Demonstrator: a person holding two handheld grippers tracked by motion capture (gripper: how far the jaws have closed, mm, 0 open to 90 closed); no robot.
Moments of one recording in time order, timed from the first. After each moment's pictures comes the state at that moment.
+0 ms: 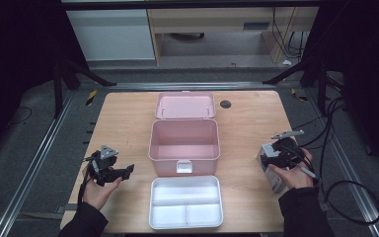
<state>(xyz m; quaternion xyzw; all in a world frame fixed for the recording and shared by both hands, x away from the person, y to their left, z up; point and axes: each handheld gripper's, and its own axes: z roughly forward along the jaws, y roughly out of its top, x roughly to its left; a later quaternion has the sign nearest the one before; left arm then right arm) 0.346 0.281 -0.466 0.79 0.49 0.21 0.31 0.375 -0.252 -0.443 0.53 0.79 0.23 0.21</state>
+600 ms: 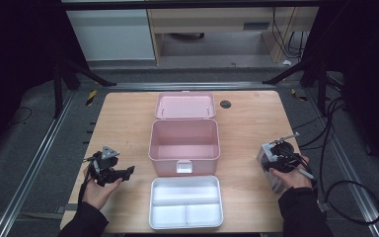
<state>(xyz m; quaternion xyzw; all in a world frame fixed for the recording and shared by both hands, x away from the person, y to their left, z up) 0.348 0.282 -0.471 0.79 0.49 0.20 0.30 0.381 -0.256 -0.467 0.55 0.80 0.19 0.14</state>
